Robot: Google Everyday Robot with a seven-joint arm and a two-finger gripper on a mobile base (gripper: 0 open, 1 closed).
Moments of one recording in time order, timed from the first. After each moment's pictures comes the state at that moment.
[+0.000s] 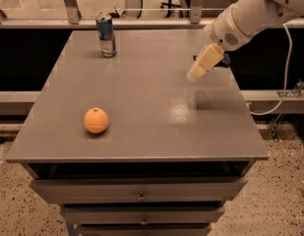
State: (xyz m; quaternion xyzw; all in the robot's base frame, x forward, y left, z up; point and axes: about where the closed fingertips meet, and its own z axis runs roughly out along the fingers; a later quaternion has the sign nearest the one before) arm 0.648 -0.154 0.921 -0.54 0.77 0.07 0.34
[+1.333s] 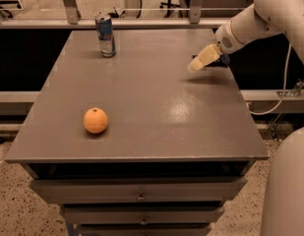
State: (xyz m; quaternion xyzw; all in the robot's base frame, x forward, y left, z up) arm 0.744 -0.197 0.864 -0.42 0.83 0.10 0.35
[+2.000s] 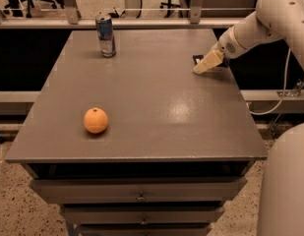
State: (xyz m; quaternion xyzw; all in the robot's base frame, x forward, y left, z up) arm 0.752 -0.222 0.840 -0.41 0.84 0.09 0.34
